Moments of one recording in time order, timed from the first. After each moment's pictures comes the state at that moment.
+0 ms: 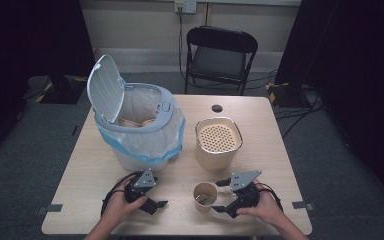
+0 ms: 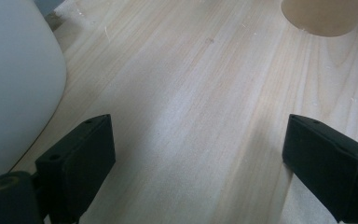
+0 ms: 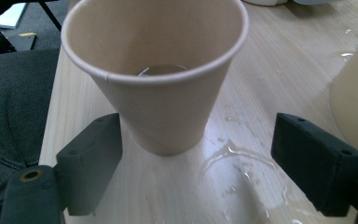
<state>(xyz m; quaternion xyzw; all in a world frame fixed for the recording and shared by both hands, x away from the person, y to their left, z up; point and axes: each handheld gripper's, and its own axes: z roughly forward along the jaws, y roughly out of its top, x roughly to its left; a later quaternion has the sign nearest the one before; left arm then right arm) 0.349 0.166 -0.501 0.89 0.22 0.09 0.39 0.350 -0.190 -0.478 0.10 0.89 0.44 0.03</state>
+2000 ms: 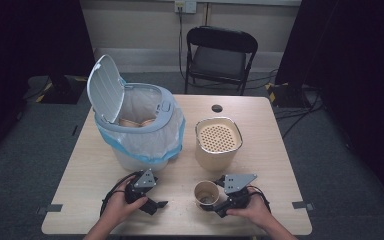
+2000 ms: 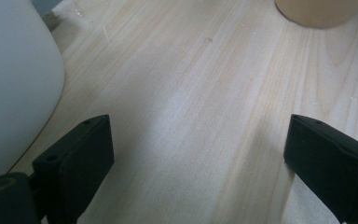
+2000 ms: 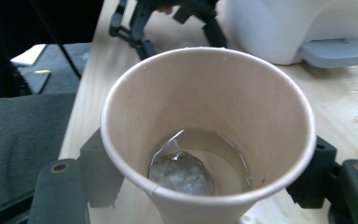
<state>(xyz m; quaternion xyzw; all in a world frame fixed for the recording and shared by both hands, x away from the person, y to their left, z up) 0.349 0.165 -0.502 0.89 0.22 0.08 0.39 0.345 -0.167 -0.484 0.07 0.85 0.52 0.04</state>
